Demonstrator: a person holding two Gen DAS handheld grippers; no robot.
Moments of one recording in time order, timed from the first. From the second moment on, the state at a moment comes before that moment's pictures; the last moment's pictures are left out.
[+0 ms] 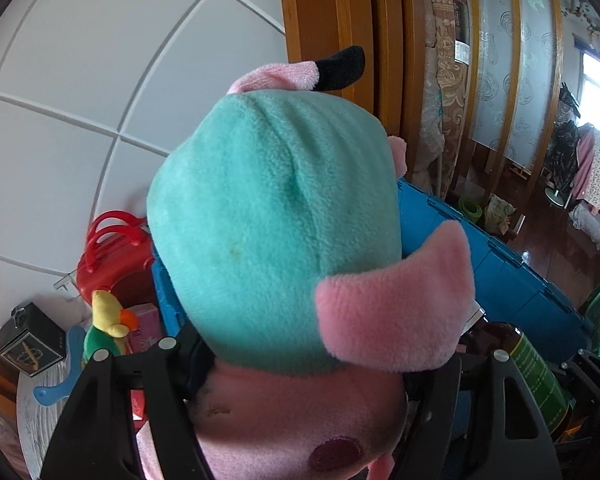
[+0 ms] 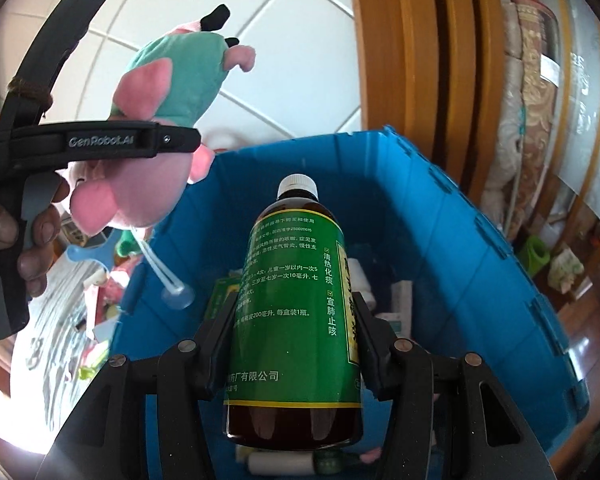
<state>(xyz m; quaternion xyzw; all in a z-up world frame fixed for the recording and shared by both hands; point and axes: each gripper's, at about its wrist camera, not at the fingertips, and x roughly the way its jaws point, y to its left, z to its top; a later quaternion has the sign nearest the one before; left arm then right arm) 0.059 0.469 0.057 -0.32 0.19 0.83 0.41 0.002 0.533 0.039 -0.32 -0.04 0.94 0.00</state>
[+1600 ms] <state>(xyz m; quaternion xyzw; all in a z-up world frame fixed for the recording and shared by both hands) -0.045 0.014 -0.141 -0.50 0.15 0.84 0.18 -0.051 0.234 -0.079 -0.39 -0.14 0.90 -0.12</state>
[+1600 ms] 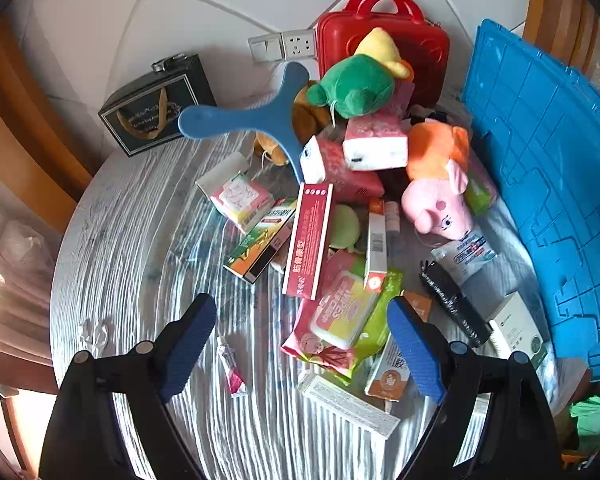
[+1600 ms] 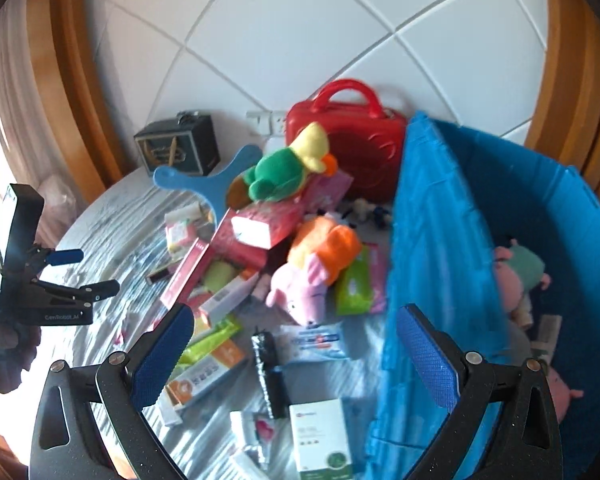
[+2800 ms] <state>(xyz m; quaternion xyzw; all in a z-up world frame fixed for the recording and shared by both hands) -0.130 0.034 -0.315 -0.56 0.18 0.77 0.26 -0.205 0.128 -0.312 -0.57 -0.12 0.81 -0.06</state>
